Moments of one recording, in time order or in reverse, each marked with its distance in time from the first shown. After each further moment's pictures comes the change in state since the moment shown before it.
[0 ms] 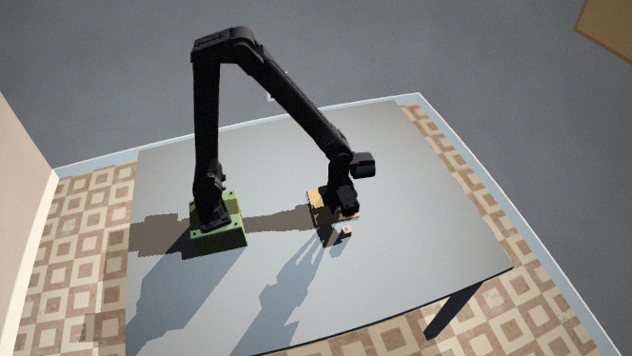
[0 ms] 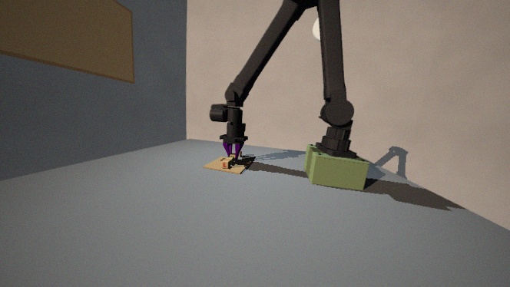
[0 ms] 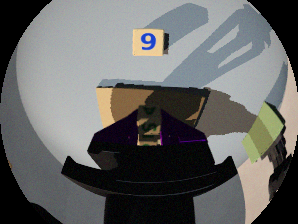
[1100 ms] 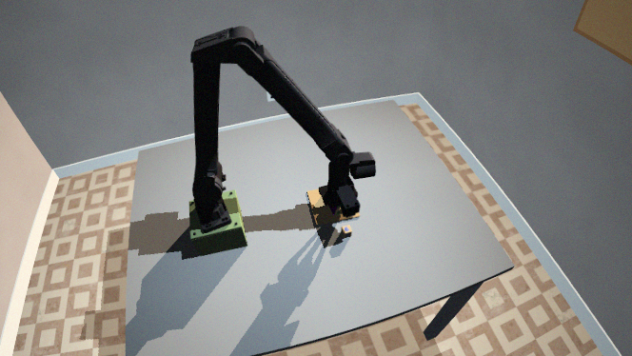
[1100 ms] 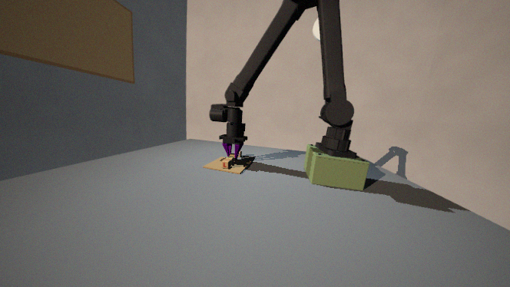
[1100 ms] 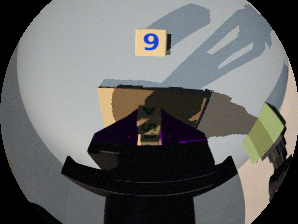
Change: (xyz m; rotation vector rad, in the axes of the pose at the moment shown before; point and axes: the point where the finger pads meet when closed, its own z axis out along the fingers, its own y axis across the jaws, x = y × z) arm 0.000 0.002 0.000 -0.009 -0.001 0.000
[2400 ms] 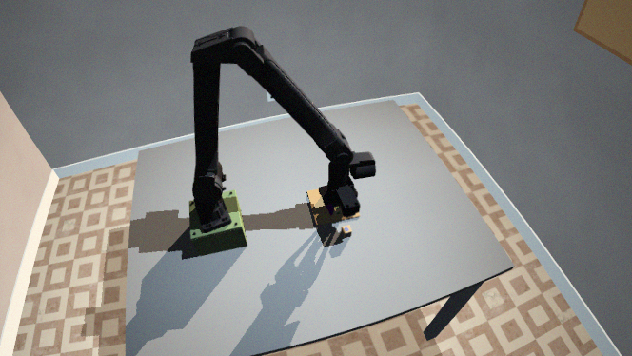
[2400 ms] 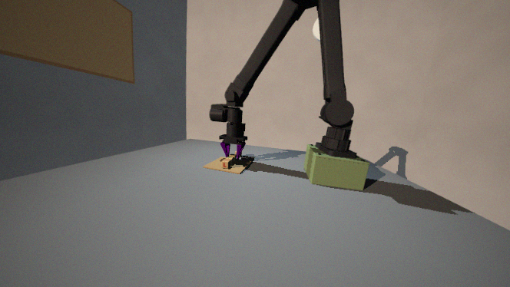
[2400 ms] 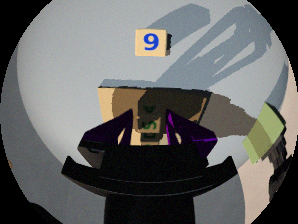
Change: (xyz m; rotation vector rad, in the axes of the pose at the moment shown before) arm 0.000 0.000 0.000 0.000 0.000 0.000
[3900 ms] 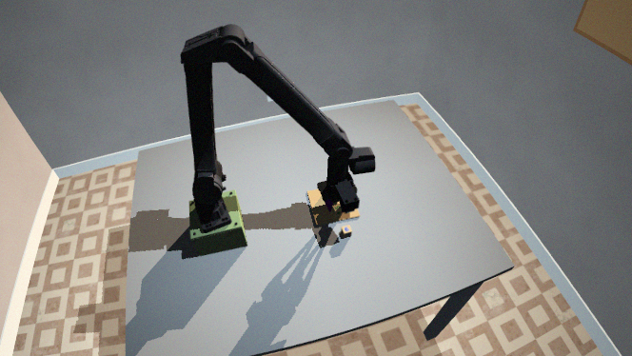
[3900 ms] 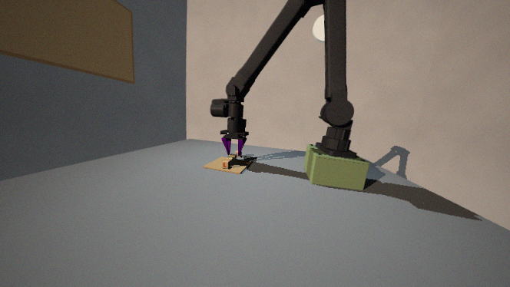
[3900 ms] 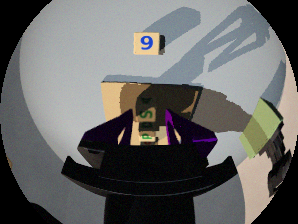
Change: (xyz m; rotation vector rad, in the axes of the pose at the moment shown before) arm 0.000 -0.004 -0.020 0.005 0.001 0.000
